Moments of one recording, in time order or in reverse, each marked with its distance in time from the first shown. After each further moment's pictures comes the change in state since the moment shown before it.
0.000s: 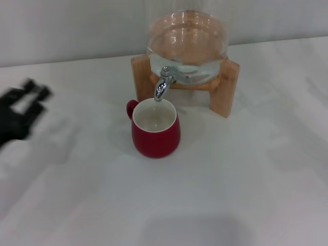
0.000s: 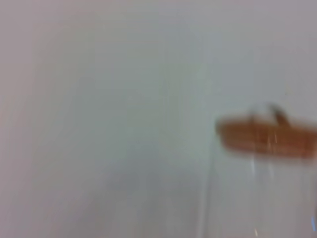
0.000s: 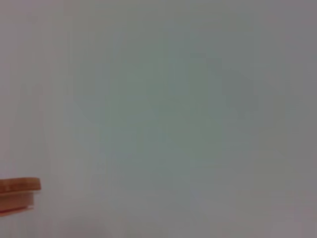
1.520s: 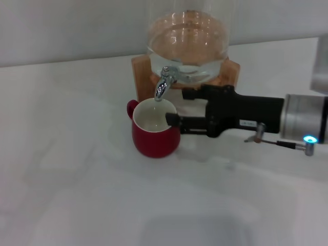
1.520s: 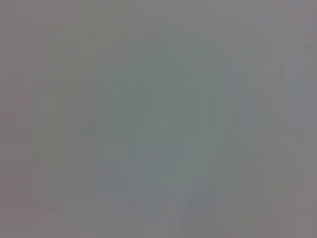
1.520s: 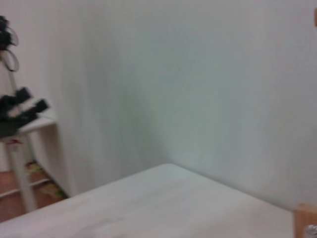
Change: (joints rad) left arm 0.339 0.002 -0.002 0.241 -0.467 -0.259 -0.354; right arm -0.112 0.004 -0.938 -0.758 -0.339 -0.322 0.598
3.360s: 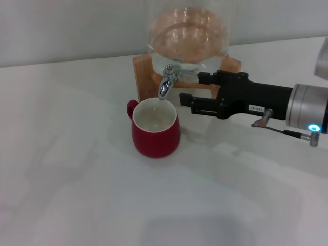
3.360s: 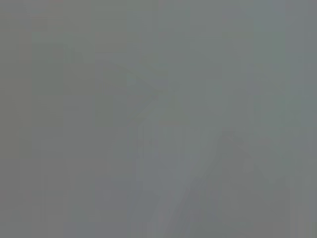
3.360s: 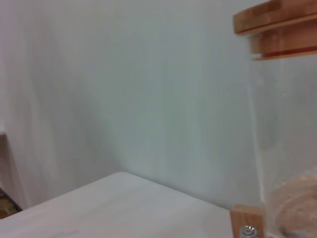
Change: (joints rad) left arm -0.016 -0.001 0.009 0.001 0.019 0.024 0.044; right arm 0.016 0.001 0.036 0.058 0.036 -0.077 -0.022
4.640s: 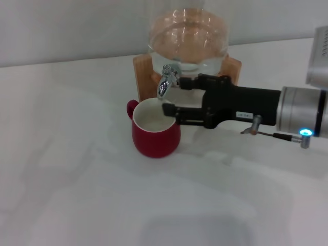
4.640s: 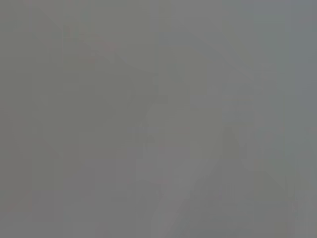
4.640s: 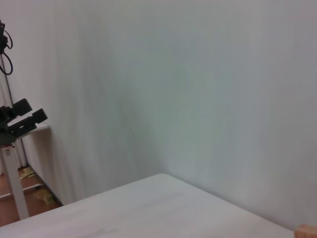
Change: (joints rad) left arm 0.012 0.002 0.000 0.000 0.000 0.007 0.000; right arm 0.007 0.000 -0.041 -0.043 0.000 0.051 -0.025
